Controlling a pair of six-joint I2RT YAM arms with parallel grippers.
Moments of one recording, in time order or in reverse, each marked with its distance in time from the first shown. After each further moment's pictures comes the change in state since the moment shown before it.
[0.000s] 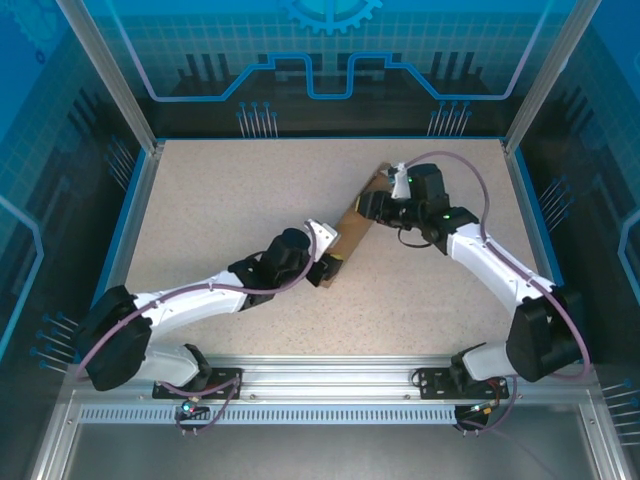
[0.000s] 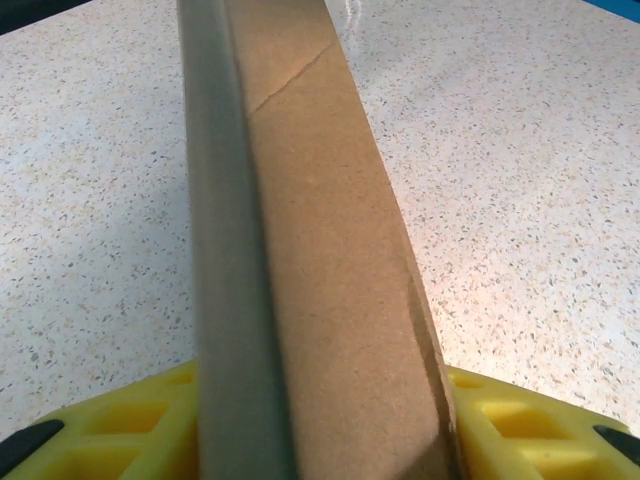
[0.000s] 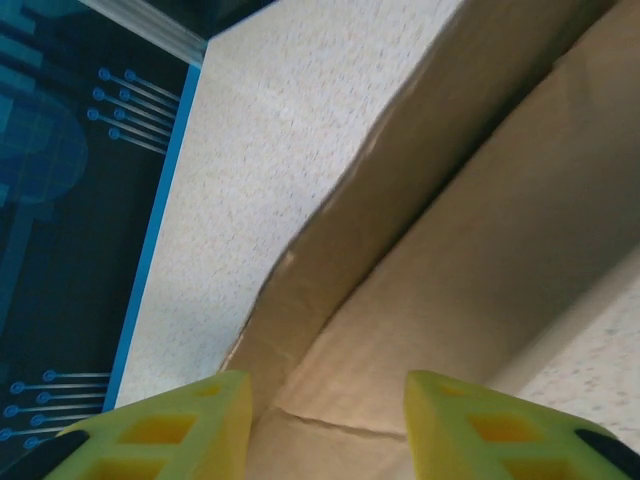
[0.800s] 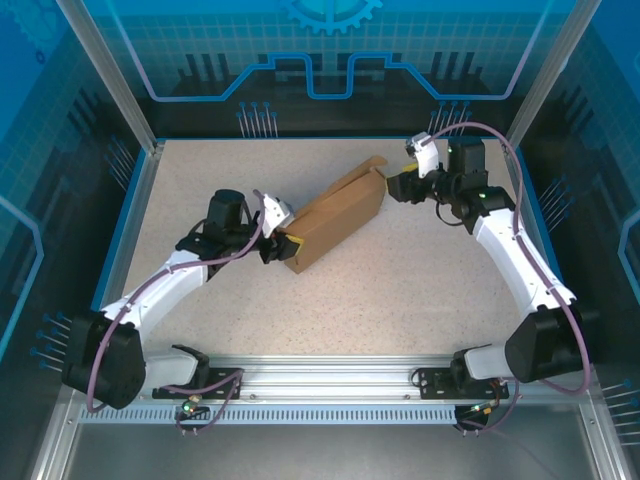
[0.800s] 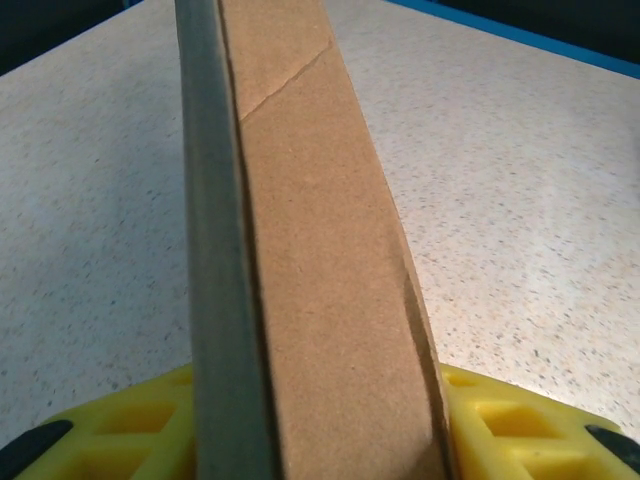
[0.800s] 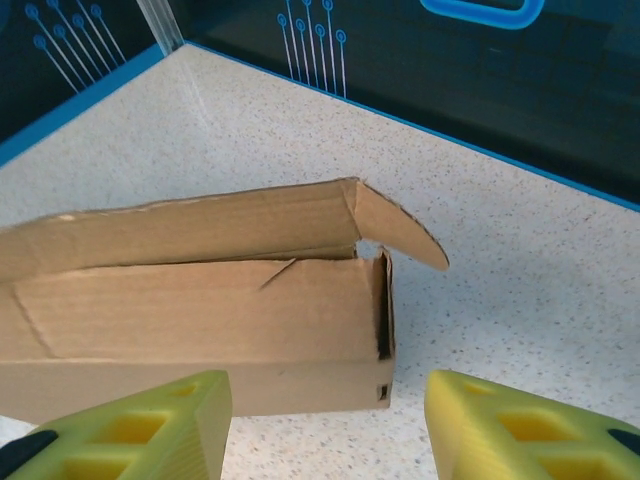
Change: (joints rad) left arm 0.486 -0.082 0.074 -0.240 0.734 0.415; right arm -0.171 -0.014 0.183 -0.151 -0.020 -0.778
